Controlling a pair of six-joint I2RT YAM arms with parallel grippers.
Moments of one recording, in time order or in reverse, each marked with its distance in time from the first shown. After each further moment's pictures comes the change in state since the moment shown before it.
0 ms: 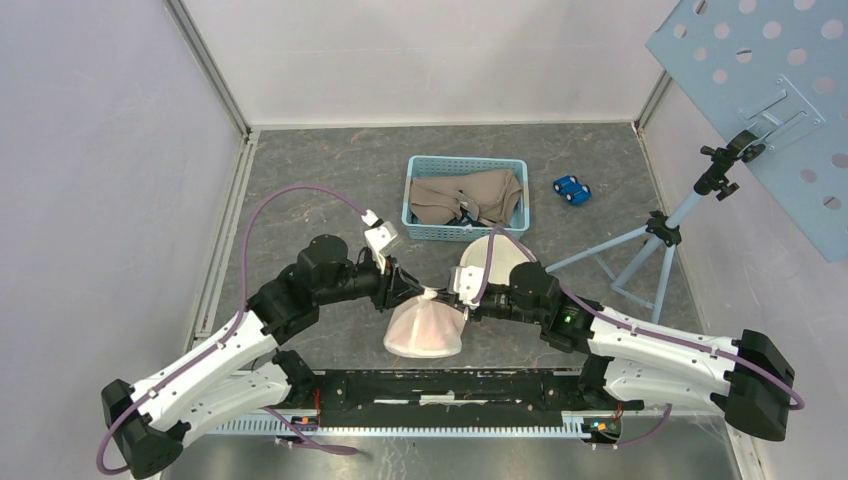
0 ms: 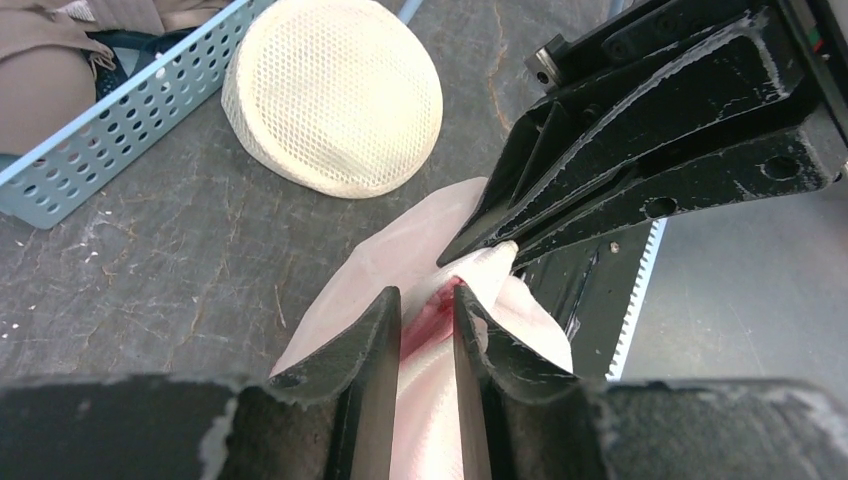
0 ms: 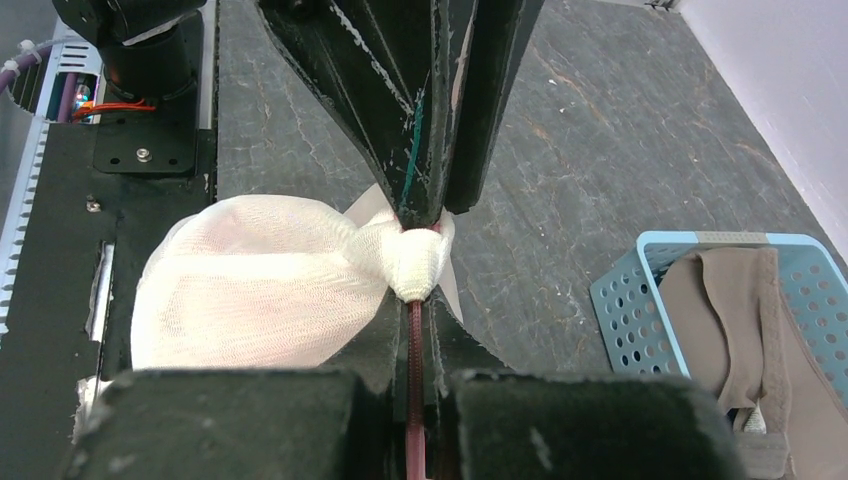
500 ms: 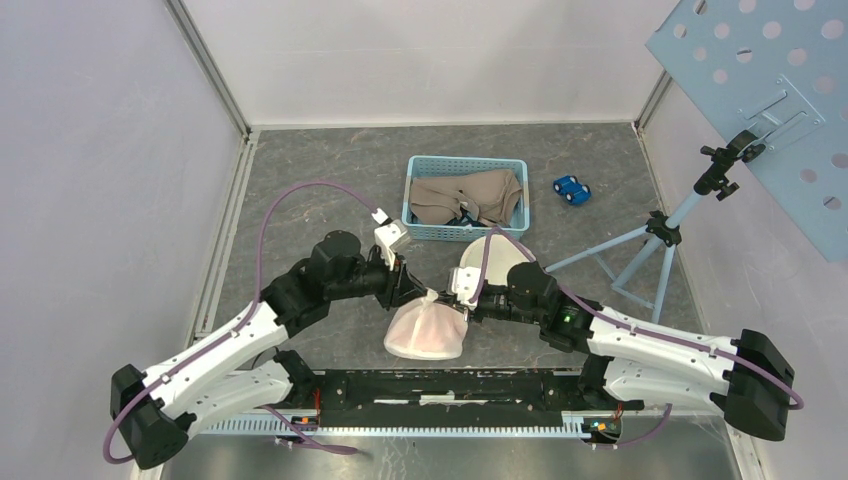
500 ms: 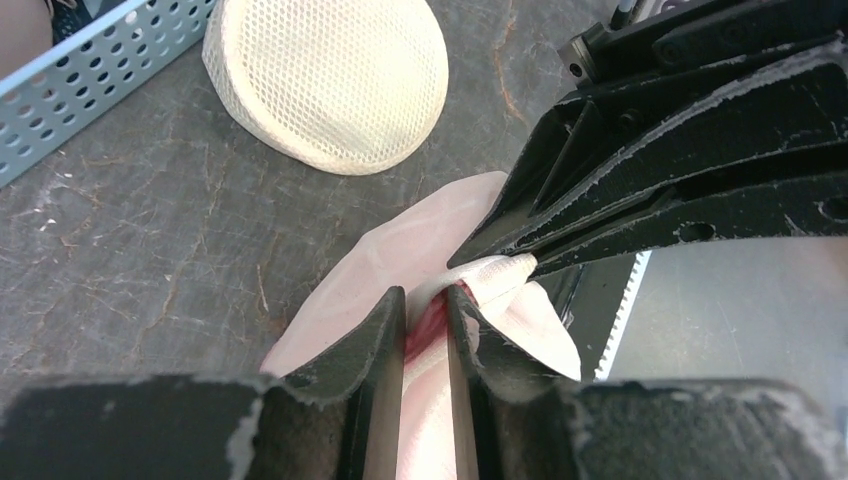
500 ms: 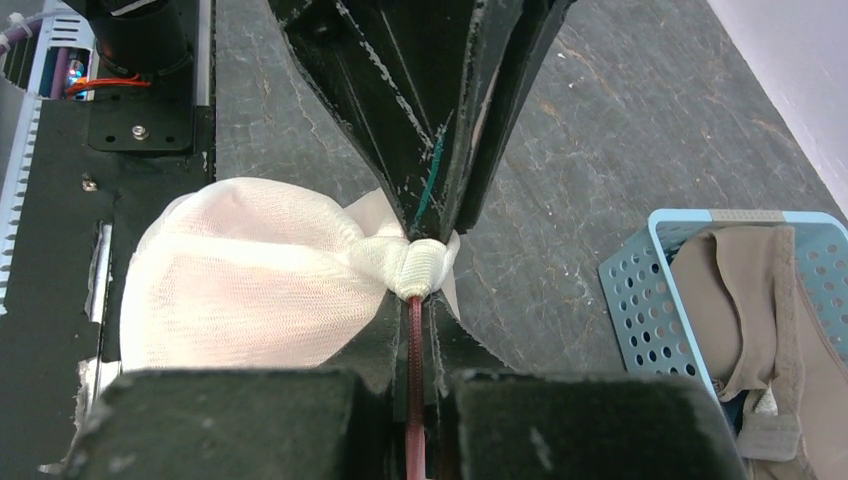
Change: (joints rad) left arm 0.000 0.078 0.000 -0.003 0.005 -0.042; right arm 0.000 0.002 -0.002 -0.034 0.002 0.000
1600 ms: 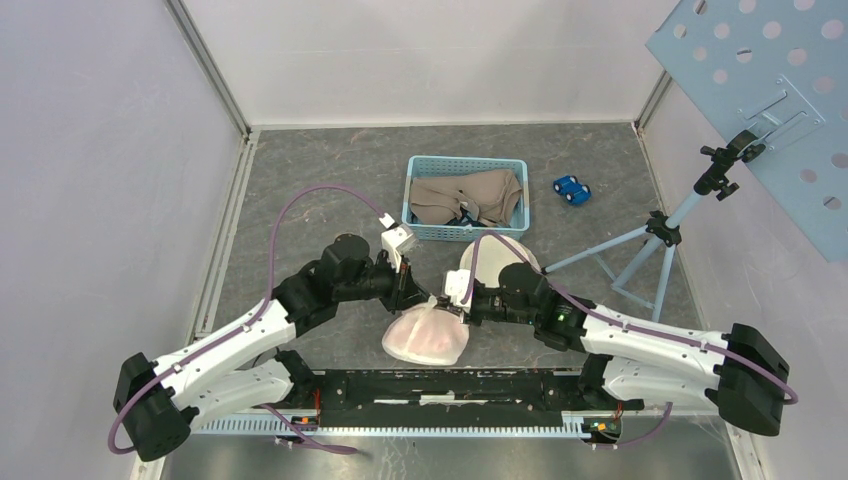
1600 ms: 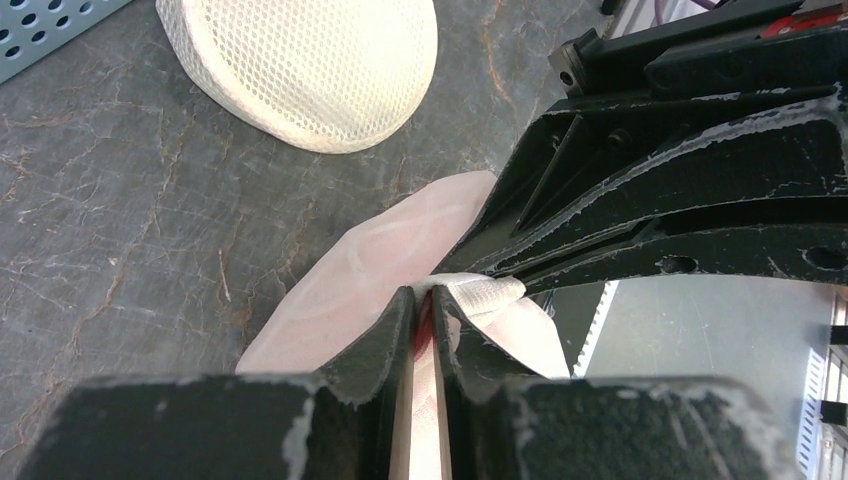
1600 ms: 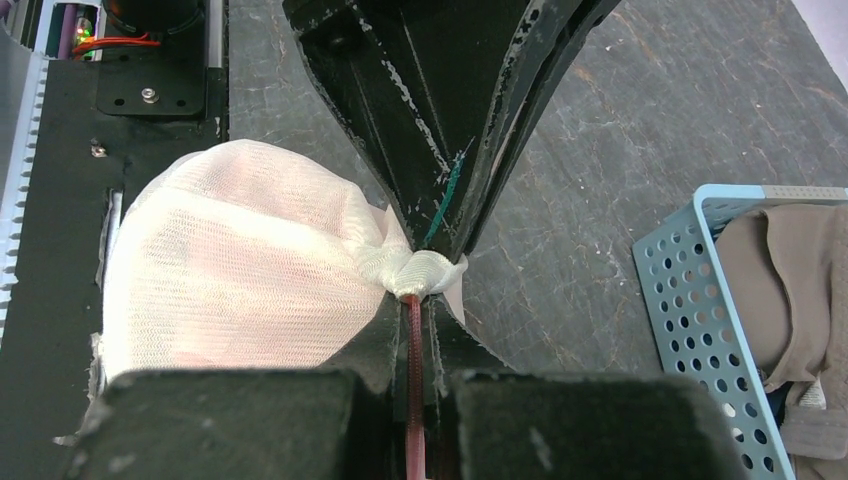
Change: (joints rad) left arm -0.023 0.055 -0.049 0.083 0.034 -0.092; right arm -0.004 0.047 0.000 -0.032 0.001 0.000
